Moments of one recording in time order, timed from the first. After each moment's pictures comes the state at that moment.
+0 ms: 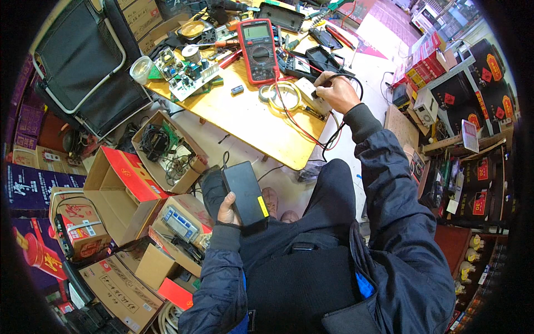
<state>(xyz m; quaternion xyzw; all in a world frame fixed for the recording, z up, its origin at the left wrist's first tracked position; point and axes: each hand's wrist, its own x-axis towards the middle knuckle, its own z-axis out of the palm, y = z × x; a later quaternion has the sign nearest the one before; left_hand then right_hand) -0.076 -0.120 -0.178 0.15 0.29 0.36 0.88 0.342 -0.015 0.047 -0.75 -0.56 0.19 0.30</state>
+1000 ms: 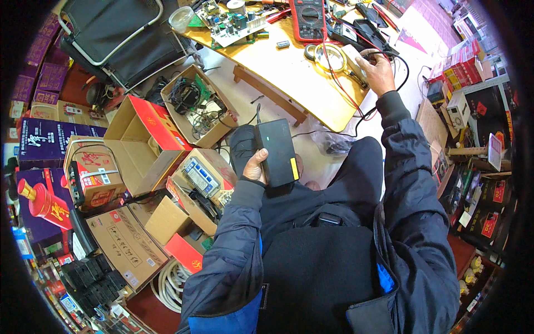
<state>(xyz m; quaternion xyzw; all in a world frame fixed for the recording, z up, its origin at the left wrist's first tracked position) -0.080 -0.122 -0.164 0.10 0.25 0.35 0.90 0.354 -0.014 -0.031 -0.72 -0.50 0.19 0.44</state>
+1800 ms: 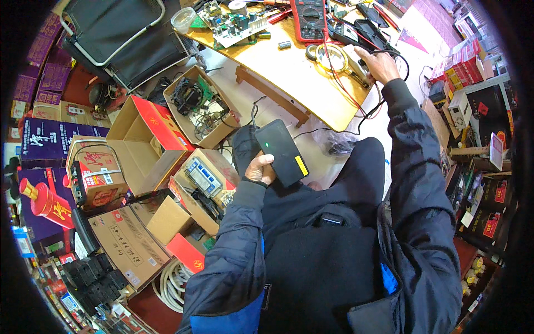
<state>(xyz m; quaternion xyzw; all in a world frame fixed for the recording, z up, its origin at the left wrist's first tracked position) -0.073 -0.120 -0.139 0.14 0.21 0.35 0.90 0.357 0.000 0.011 -0.82 -0.54 0.15 0.14</state>
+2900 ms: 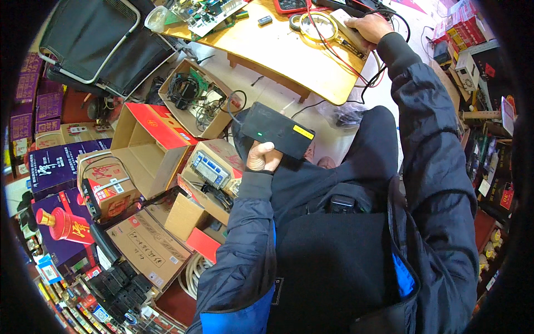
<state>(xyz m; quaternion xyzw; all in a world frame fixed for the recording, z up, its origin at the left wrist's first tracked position) -0.071 -0.124 -0.135 0.08 0.17 0.40 0.90 0.357 0.010 -0.002 -0.86 -0.46 0.21 0.10</state>
